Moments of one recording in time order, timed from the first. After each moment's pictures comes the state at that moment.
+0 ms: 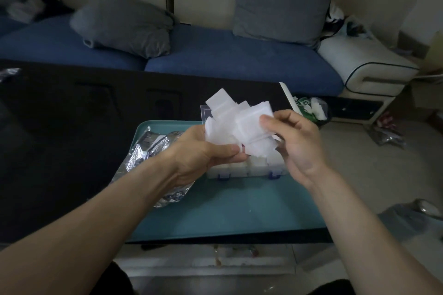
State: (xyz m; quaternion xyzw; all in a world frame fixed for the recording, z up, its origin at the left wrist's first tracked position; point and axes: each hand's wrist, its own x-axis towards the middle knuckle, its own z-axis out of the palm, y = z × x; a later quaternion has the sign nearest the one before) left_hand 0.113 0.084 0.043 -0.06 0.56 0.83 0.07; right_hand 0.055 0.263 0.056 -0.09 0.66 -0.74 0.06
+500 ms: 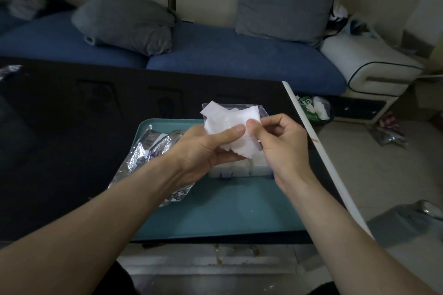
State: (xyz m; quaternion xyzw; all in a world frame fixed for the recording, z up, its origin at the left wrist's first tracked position) left_hand 0.109 0.086 0.044 -0.09 0.52 0.85 0.06; right_hand 0.064 0.232 0.040 -0.05 0.73 -0.68 -0.05
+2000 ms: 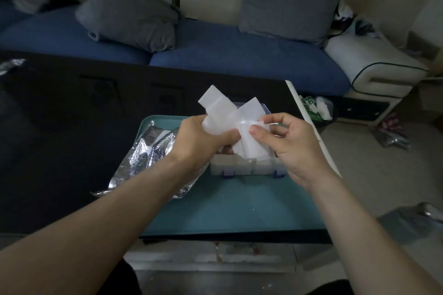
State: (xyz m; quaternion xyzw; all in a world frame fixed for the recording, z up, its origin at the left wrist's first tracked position) left_hand 0.109 0.087 0.040 -0.14 0.61 0.77 -0.08; right_hand 0.053 0.254 0.040 -0.15 0.73 -0.66 0.07
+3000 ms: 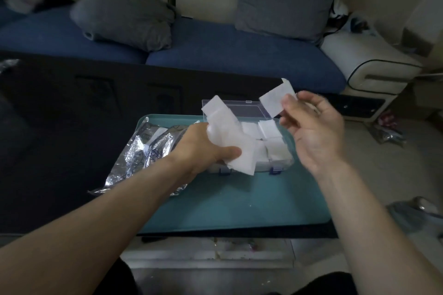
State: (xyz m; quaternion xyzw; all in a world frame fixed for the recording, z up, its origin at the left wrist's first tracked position) left_hand 0.109 0.085 0.029 -0.15 0.73 0.67 0.00; right_hand 0.045 0.267 0.066 -0.04 0.56 -0.83 -0.01
